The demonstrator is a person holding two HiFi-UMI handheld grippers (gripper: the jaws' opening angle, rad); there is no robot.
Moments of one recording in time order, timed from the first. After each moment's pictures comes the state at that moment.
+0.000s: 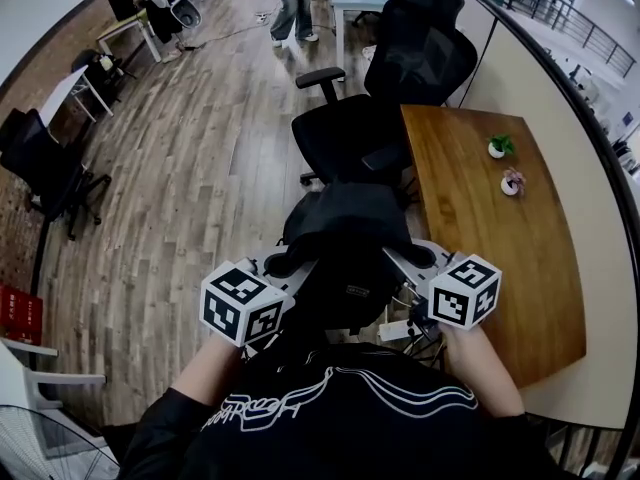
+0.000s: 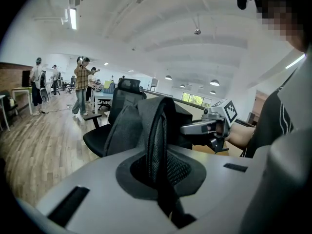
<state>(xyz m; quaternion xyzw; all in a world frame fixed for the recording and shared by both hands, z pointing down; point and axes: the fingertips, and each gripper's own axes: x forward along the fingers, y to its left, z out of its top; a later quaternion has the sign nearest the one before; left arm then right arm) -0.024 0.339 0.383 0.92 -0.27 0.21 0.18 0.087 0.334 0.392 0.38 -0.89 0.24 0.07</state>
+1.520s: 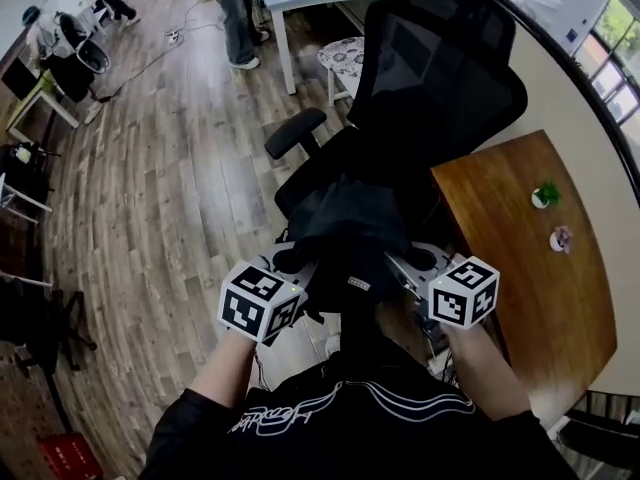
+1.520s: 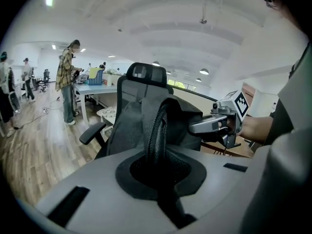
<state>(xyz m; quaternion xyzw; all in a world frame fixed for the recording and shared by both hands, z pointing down) -0.055 -0.144 0.443 0.93 -0.14 0.29 0.17 0.047 -0.096 0.448 0.52 -0.79 0.31 0.06</state>
